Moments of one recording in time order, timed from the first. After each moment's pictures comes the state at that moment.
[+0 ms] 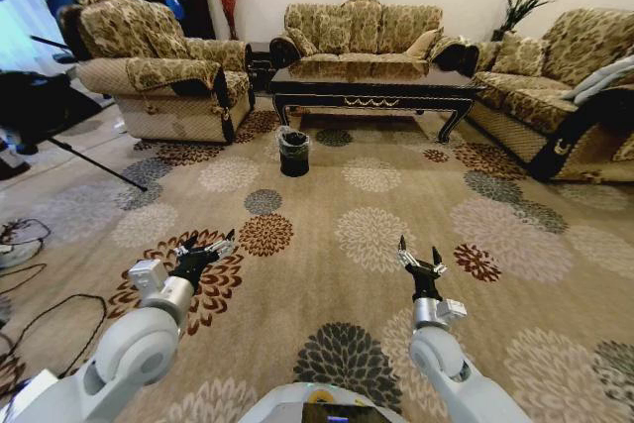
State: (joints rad) left arm 1.63 -0.76 -0.66 -2.43 -1.03 0.26 -0.63; right arm -1.37 1.02 0.23 1.92 0.57 0.37 0.56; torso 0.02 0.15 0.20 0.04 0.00
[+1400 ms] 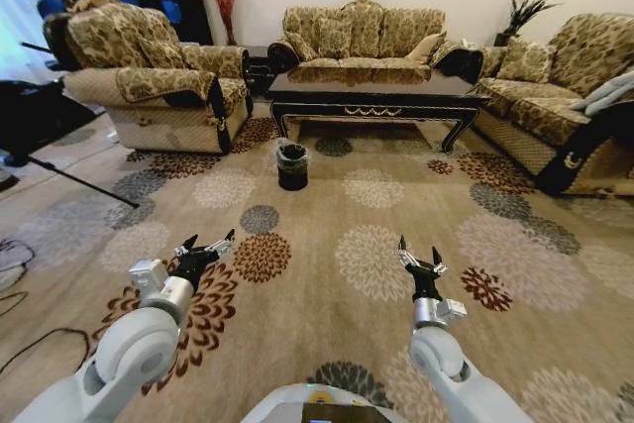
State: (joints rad) left arm 1.63 -0.76 -0.66 -2.43 -1.03 0.26 -0.63; right arm -1.37 1.02 0.23 1.92 0.57 0.37 0.56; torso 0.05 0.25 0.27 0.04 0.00
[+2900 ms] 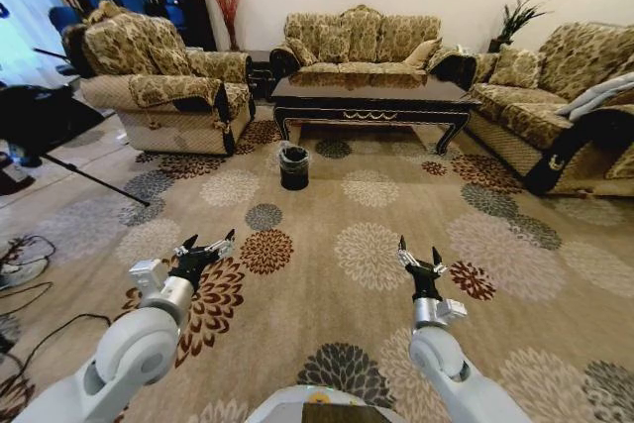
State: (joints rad) left arm 1.63 -0.76 -0.66 -2.43 -1.03 0.26 -0.63; right arm -1.37 1.02 0.23 1.92 0.57 0.37 0.56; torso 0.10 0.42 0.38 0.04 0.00
